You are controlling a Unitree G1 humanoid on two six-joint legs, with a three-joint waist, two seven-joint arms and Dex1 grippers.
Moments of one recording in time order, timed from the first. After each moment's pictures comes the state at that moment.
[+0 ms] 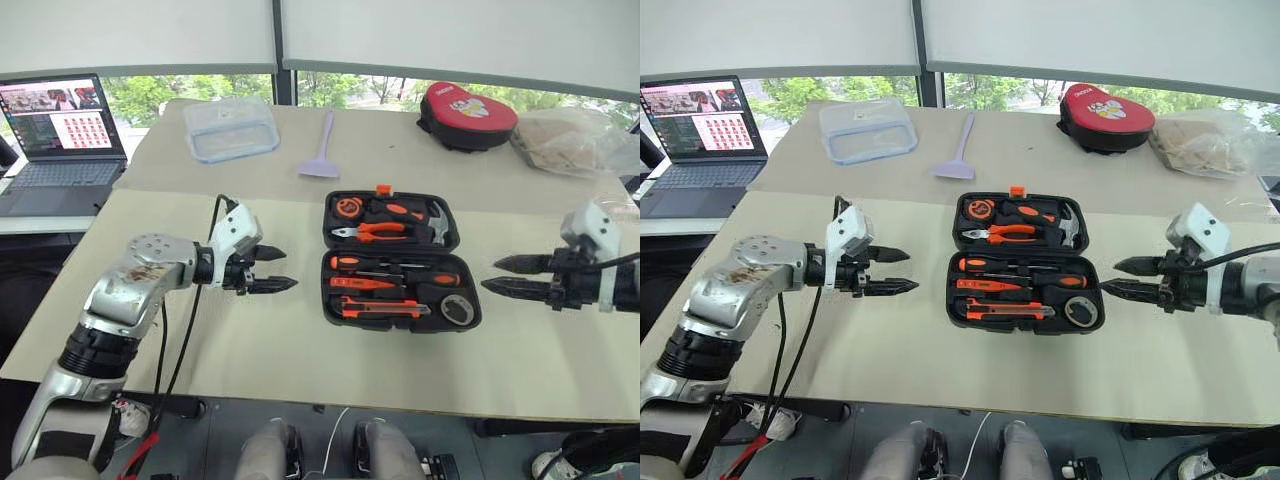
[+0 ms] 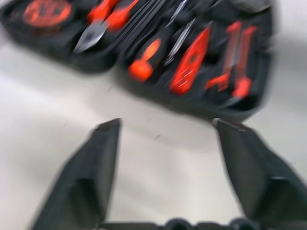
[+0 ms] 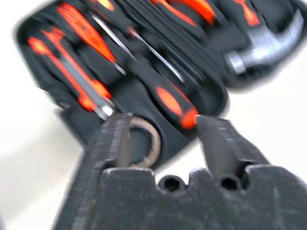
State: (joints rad) left arm -0.56 0.70 -0.18 -0.04 -0.35 0.63 -1.02; right arm -0.22 -1.03 -0.26 -0.04 0.44 0.67 1.11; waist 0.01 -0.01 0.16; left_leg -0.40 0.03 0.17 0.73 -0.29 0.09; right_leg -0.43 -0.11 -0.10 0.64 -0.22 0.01
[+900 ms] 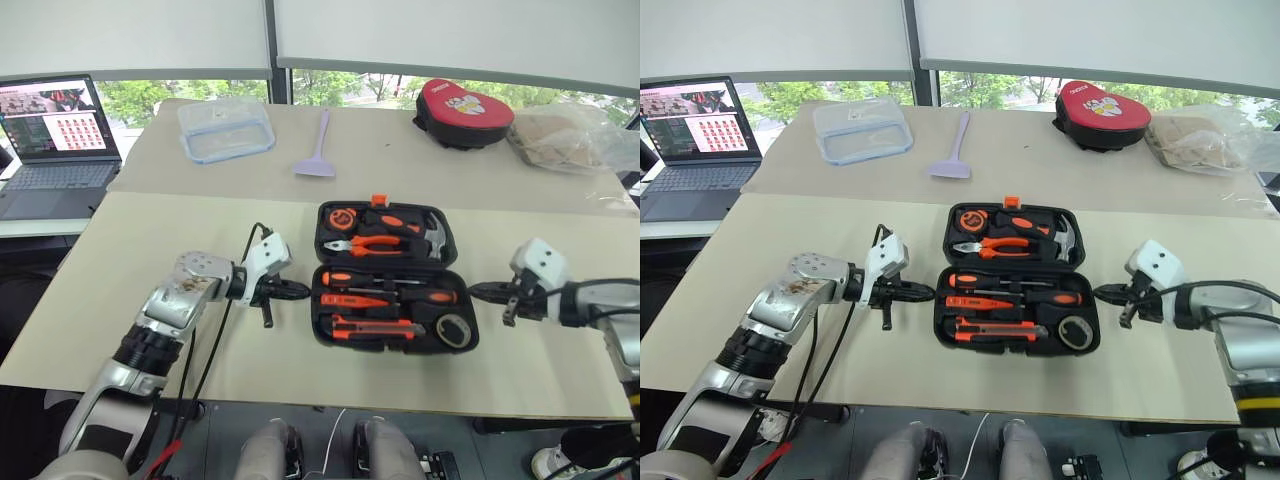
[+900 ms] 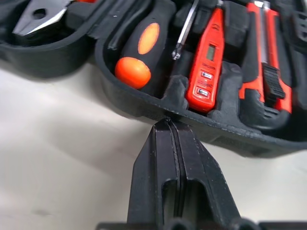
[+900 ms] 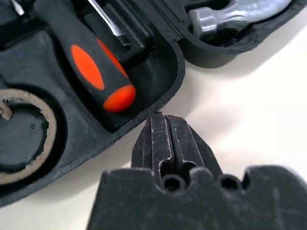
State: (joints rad) left arm -0.56 0.58 -0.28 0.04 -0.24 0.55 -1.21; right arm -0.19 -0.95 -0.12 0.05 0.24 0.35 1.13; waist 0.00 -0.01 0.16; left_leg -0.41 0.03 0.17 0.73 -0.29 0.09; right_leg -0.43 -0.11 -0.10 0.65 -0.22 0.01
